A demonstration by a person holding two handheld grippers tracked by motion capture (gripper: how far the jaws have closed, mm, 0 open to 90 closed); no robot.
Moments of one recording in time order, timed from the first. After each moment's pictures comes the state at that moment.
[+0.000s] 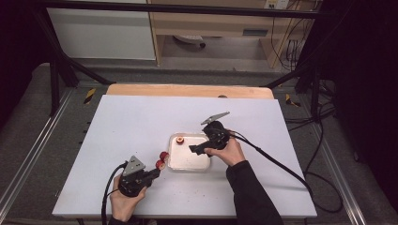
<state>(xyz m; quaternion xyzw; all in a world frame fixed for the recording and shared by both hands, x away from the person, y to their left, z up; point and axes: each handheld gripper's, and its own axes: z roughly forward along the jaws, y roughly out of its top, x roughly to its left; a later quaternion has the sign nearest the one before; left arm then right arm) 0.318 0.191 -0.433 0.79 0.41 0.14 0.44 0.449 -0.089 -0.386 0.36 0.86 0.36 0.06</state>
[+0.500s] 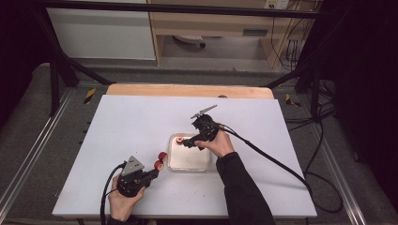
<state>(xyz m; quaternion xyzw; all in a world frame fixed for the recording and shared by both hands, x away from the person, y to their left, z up) 0.319 0.195 -0.436 0.79 0.42 0.14 0.43 0.476 -0.061 -0.388 0.37 0.86 0.34 0.05</state>
